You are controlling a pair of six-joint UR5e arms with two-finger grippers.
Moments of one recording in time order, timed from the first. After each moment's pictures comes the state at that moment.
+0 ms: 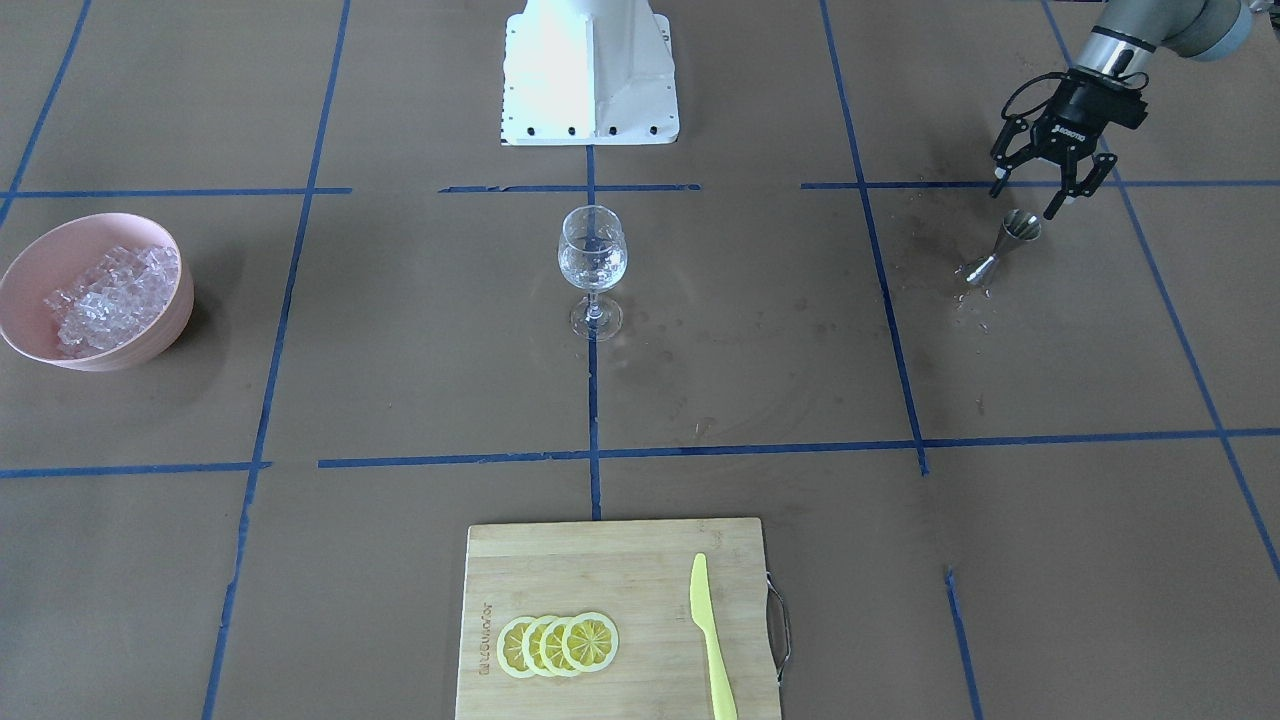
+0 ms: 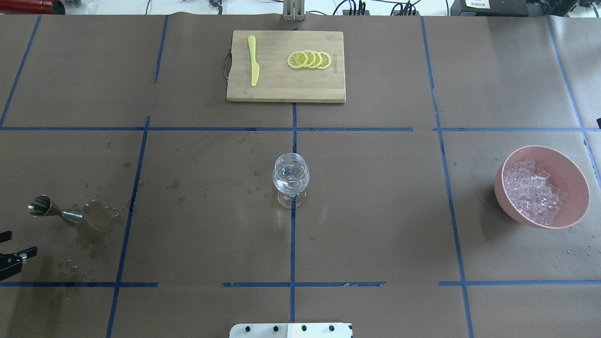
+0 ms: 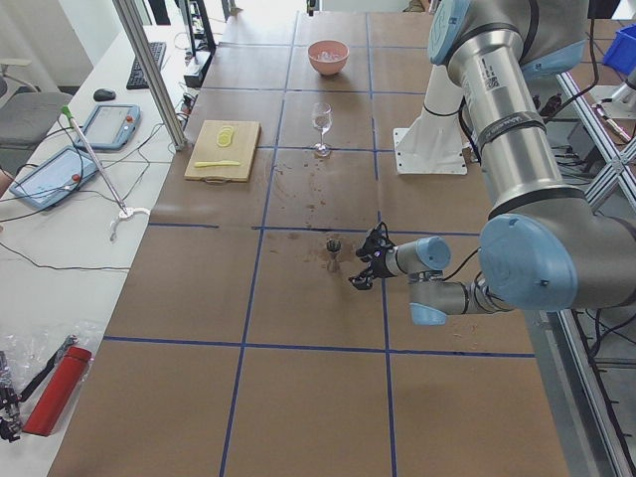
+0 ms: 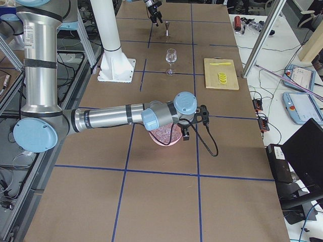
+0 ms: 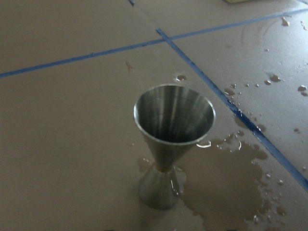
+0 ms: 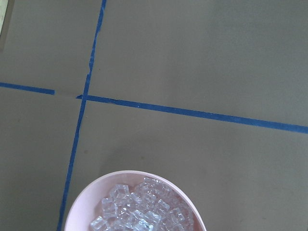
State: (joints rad) left arm -0.25 -0.96 -1.72 -3.20 -1.27 -0.89; right arm 1.44 -1.62 1.79 -1.35 2.58 0.24
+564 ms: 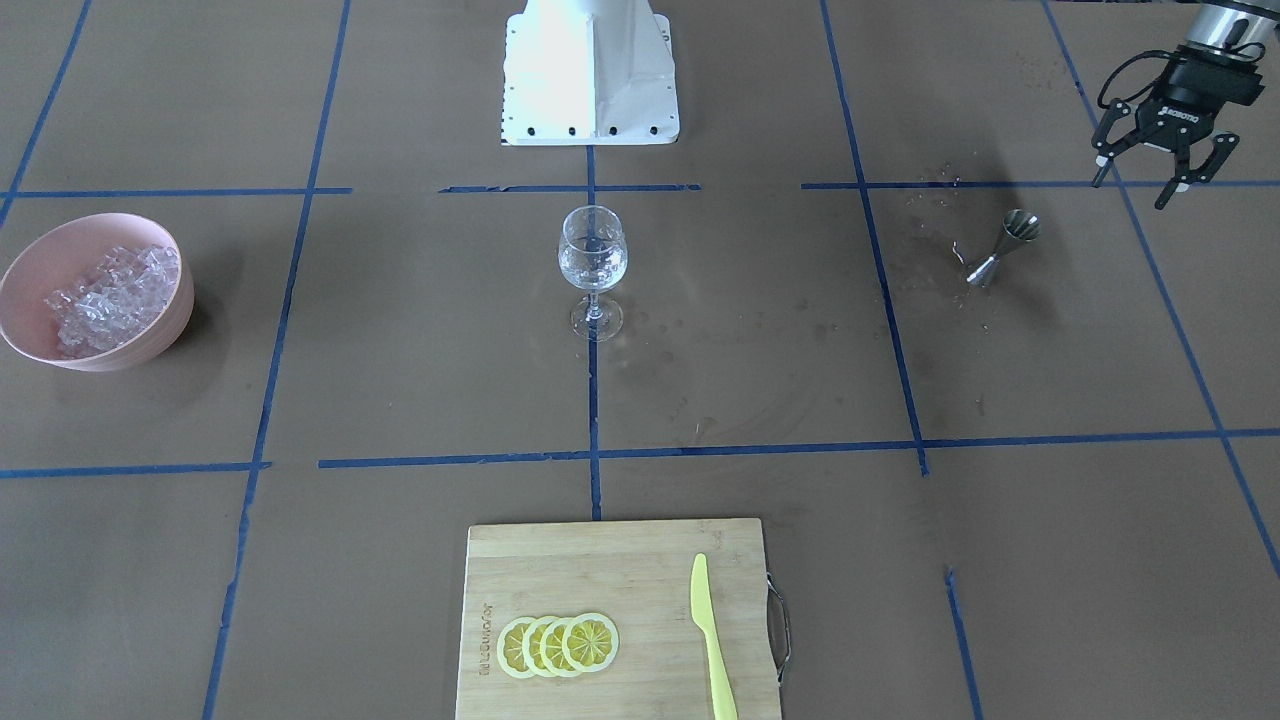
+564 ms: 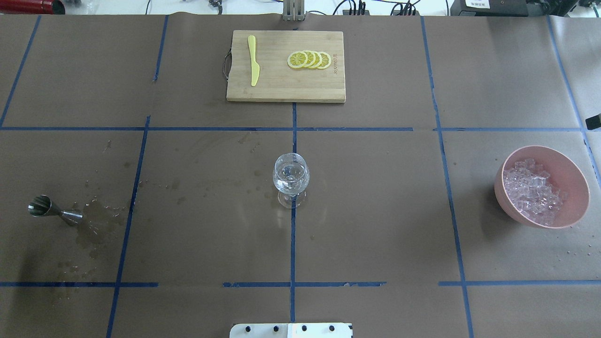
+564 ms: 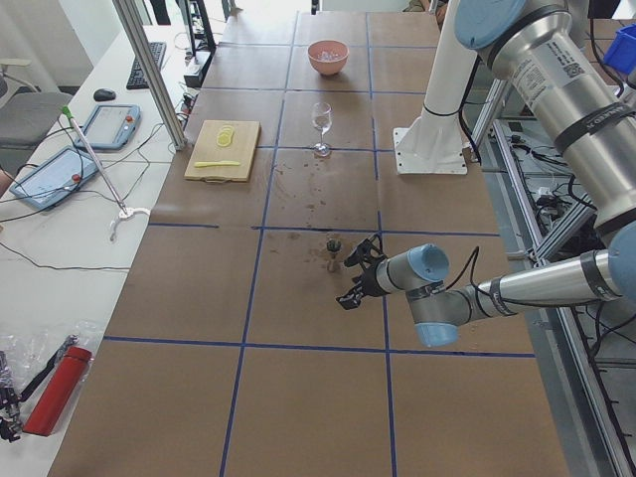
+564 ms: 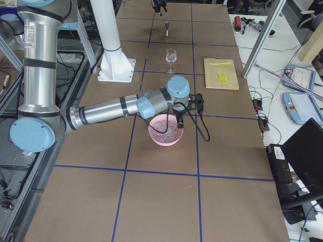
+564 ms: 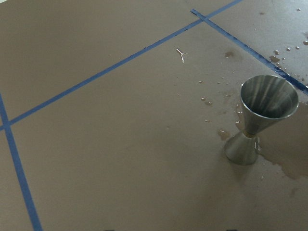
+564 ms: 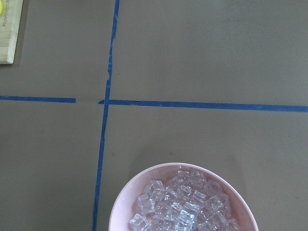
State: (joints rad) left arm -0.79 -0.99 -1.71 -3.11 -1.77 -0.52; right arm 1.37 -1.67 1.96 -1.35 2.52 0.48
